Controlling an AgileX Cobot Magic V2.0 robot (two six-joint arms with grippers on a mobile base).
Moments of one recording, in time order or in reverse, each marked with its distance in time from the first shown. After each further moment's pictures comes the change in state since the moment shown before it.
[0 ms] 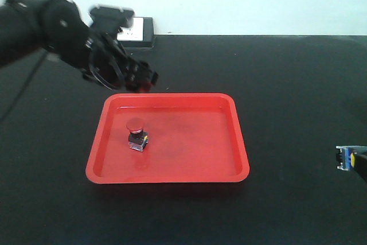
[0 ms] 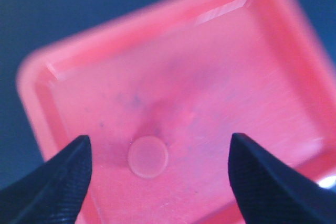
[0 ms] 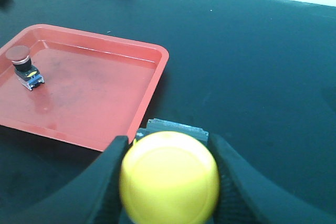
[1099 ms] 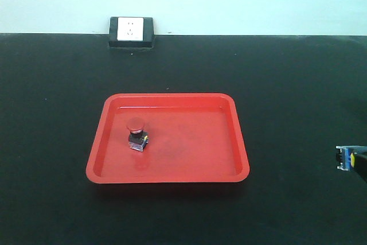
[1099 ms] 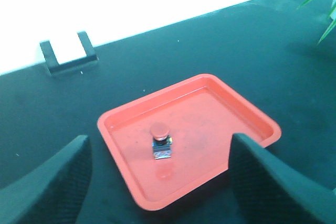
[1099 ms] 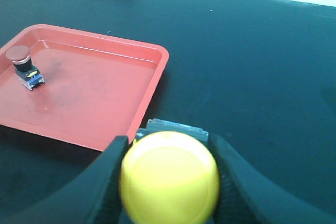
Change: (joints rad) left arm 0.000 -1.170 0.620 0.025 -0.052 0.117; right arm 0.000 0.000 0.000 0.000 0.000 0.000
